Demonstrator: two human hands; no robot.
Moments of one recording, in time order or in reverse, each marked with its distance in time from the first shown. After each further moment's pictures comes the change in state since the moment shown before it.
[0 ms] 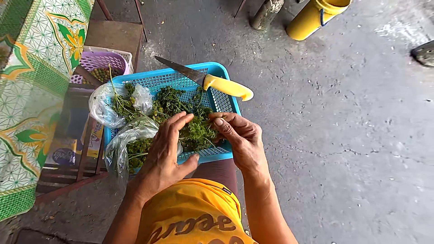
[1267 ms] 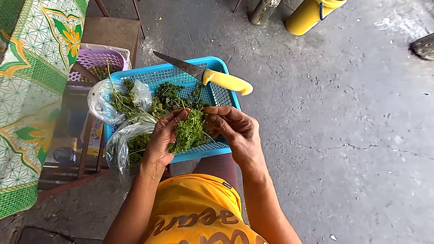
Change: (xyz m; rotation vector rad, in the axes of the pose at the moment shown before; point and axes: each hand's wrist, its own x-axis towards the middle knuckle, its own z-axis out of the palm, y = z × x) left_hand 0.020 0.000 0.016 -1.214 0.193 -0.552; right_hand -0.003 -0.008 0.010 -0.085 -0.005 -0.031
